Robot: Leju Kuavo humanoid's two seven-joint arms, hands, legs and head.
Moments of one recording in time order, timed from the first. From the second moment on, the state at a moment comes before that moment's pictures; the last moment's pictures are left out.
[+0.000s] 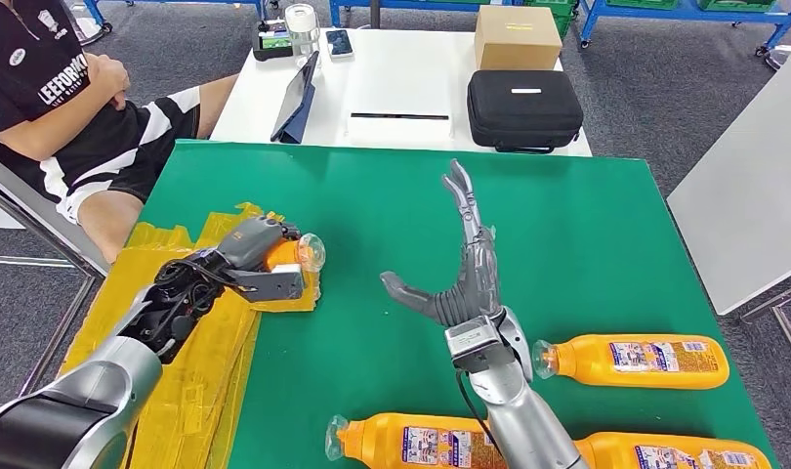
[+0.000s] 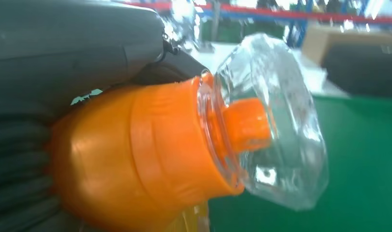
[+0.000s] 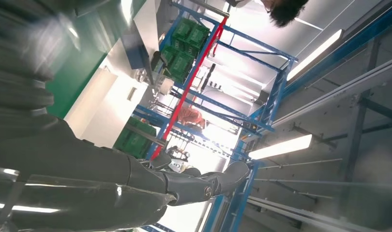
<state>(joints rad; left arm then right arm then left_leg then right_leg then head) -0.74 0.04 -0.29 -0.51 -1.06 0.05 -0.66 -0.27 0.12 0.48 -1.34 0.28 -0.50 -0.69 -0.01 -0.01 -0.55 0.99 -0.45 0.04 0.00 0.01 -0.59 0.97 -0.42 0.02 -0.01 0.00</state>
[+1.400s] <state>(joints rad) -0.70 0.05 -0.31 -0.66 -0.78 -0.06 -0.65 -0.22 0.12 0.42 -1.38 0.33 -0.49 -0.69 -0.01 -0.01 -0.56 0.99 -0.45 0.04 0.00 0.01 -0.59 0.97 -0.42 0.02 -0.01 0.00</state>
